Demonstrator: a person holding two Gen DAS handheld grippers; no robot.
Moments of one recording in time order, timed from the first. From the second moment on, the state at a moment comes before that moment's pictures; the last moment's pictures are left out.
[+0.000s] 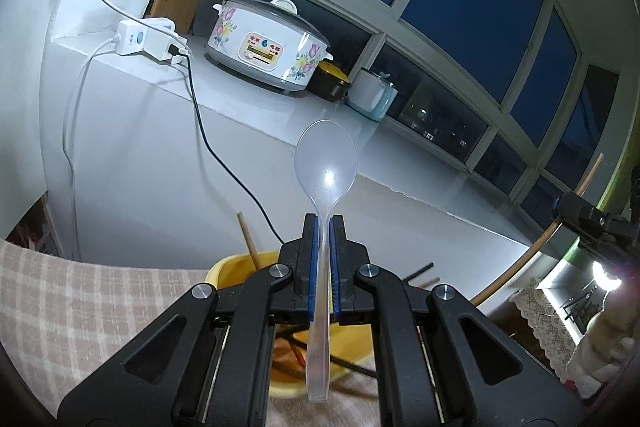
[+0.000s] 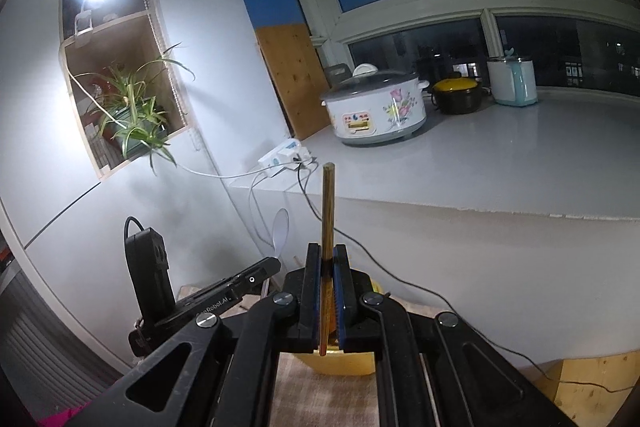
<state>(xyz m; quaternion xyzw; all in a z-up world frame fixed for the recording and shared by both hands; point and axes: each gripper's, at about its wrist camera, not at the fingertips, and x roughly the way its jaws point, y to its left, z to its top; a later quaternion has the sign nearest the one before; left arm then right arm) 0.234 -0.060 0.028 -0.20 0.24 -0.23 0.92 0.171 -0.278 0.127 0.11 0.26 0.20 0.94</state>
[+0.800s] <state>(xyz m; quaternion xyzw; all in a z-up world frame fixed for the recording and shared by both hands) 0.248 -0.075 -0.004 -0.18 0.23 -0.21 0.93 0.225 -0.261 0.071 0.12 0.31 0.20 0.92</state>
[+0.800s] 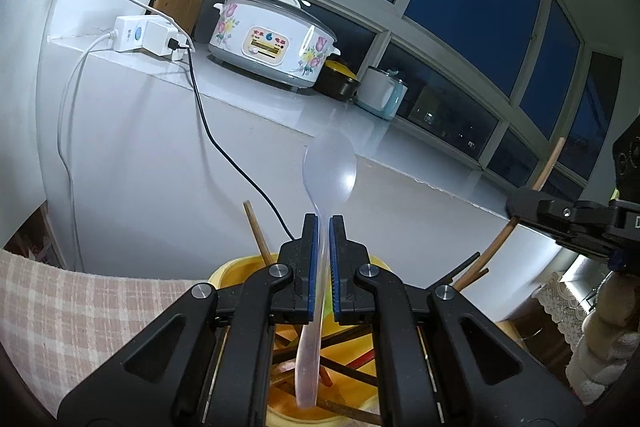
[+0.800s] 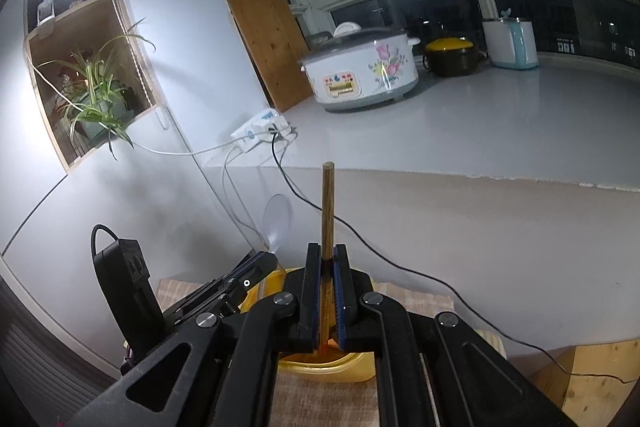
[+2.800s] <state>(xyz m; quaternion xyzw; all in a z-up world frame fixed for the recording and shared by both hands) 0.085 -0.029 0.039 -0.08 0.20 -0.16 0.96 0.109 -0.235 0.045 0.04 0.27 0.12 0.95</state>
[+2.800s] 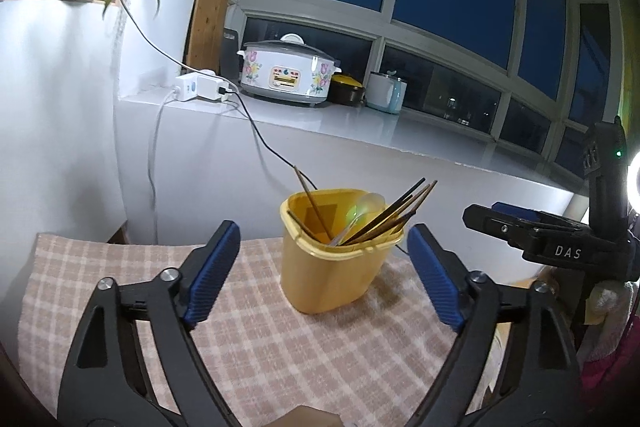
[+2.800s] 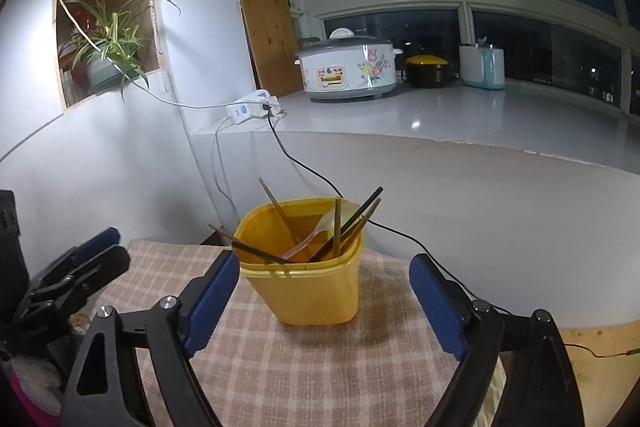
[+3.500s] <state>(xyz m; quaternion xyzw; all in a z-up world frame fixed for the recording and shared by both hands) 0.033 -0.013 0.022 -0.10 0.23 -0.09 0.96 0.060 -0.223 0.028 0.04 0.25 0.07 0.97</state>
